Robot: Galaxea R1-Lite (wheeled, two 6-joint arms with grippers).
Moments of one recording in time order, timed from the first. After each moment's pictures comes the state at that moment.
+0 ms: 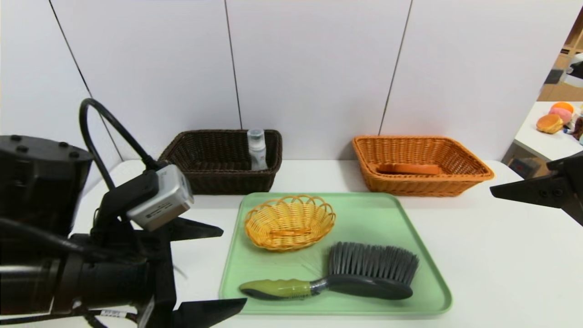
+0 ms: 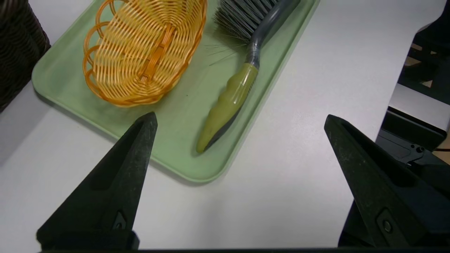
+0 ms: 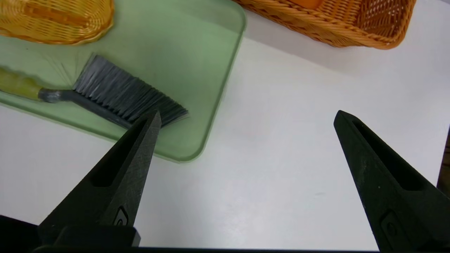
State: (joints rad) left arm -0.62 1.28 -0.76 0.02 -0.38 0.25; right arm 0.40 1.29 -1.41 0.84 -0.17 -0.04
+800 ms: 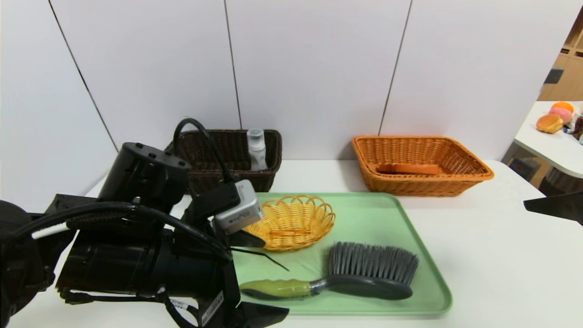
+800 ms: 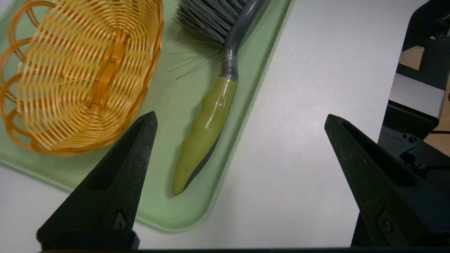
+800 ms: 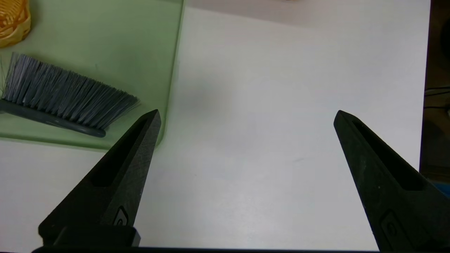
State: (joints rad) left arm -0.72 1.49 -0.84 -0.01 -0.41 0.27; right arm 0.21 1.21 -1.26 0.78 -0.17 -0.04
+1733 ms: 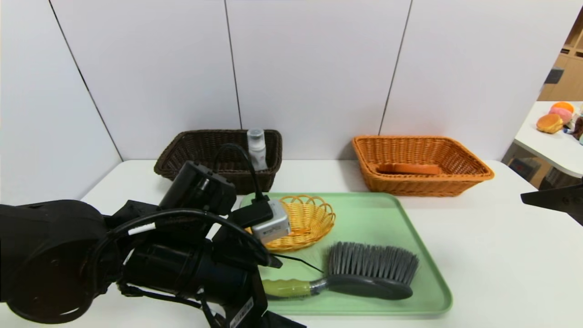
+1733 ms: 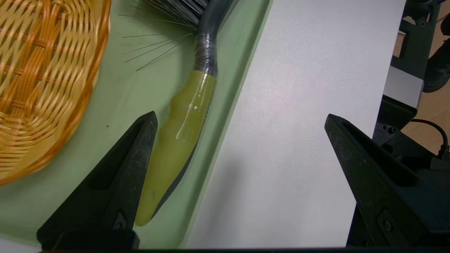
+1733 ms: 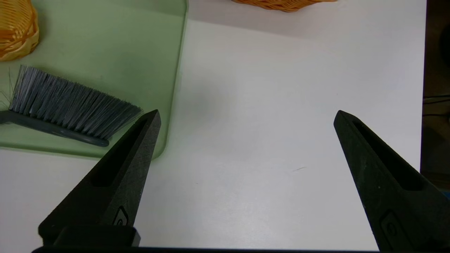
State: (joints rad) left arm -0.74 1.64 -0.88 0.00 -0.47 0.23; right arm 0.21 1.21 -1.26 0.75 -0.16 -0.04
